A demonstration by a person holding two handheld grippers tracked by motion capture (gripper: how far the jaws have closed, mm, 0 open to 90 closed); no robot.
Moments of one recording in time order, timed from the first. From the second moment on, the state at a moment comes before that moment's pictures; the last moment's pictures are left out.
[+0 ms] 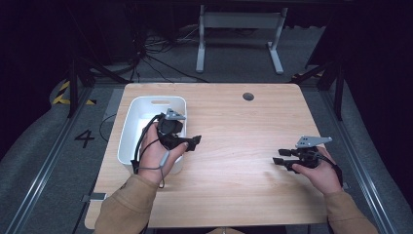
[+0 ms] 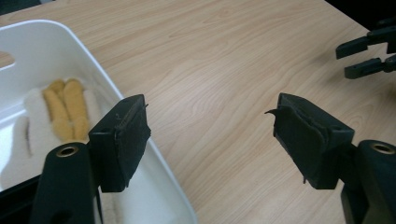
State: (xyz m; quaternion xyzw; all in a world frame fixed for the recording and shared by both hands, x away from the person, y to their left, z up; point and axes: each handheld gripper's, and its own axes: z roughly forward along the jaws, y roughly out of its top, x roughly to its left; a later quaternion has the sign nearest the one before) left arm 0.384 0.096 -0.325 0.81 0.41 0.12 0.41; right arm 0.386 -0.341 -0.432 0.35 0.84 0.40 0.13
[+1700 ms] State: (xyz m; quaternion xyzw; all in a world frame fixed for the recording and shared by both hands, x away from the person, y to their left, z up) left arm 0.368 0.027 -0.463 0.88 0.23 0.03 0.41; right arm 0.389 -0.341 -0.450 0.35 0.85 0.39 0.11
